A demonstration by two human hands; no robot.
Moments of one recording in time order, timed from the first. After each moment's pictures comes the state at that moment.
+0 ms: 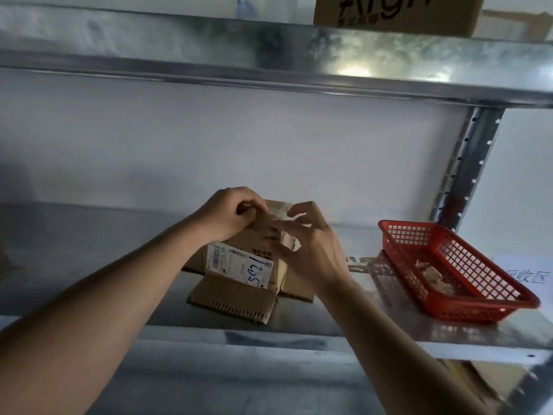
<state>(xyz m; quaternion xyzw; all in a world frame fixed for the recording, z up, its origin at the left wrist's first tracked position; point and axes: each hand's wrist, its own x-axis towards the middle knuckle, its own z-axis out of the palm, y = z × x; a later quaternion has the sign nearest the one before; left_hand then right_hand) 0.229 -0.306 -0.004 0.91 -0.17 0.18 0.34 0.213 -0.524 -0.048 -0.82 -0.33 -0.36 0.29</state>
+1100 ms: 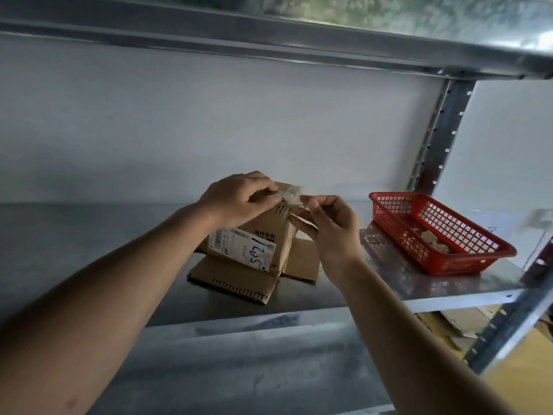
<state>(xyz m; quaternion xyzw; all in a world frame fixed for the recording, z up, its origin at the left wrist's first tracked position) 0.259 -0.288 -0.020 0.93 -0.28 0.17 0.19 0.191 -0.497 -0.057 -0.54 -0.11 -0.14 0.83</state>
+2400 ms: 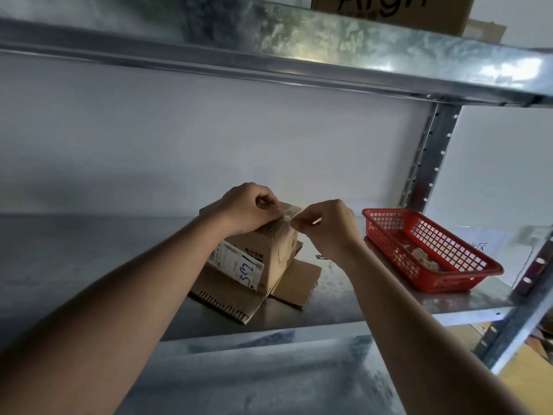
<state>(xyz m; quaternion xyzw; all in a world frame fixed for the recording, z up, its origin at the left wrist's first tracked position) 0.273 -0.313 -0.010 0.90 -0.20 0.13 0.36 0.219 -0.521 -0.019 -0.90 -0.09 -0.20 0.38</state>
